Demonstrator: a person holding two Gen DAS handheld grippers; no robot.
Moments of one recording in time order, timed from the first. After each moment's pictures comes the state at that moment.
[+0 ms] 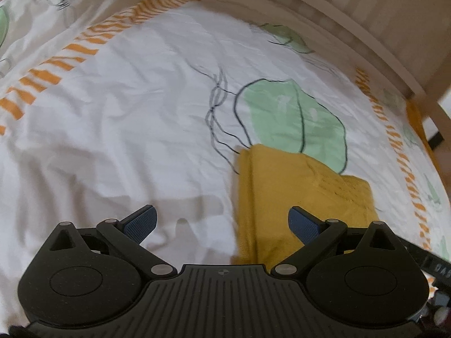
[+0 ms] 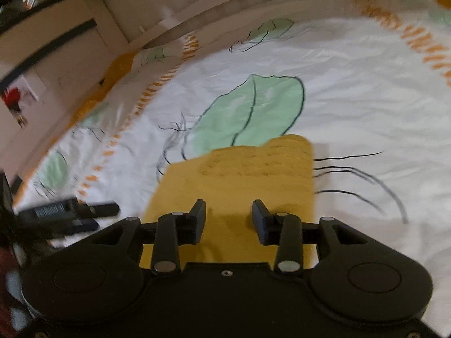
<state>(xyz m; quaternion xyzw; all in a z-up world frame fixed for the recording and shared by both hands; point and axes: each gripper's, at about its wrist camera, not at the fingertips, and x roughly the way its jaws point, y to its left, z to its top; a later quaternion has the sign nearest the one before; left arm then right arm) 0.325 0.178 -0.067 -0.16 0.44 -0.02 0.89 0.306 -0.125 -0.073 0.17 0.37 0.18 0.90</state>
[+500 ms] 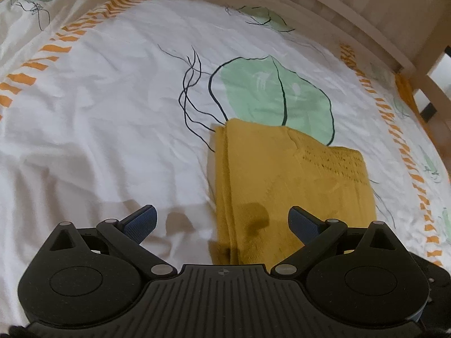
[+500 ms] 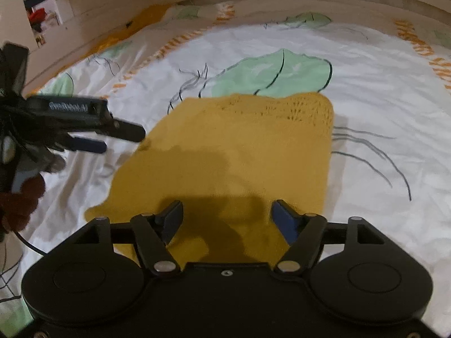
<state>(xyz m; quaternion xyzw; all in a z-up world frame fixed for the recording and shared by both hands) 0.322 0.155 -0.079 -0.13 0.46 -0.05 0.88 0.271 -0.100 -0.096 0.05 0.38 0.23 0.90</state>
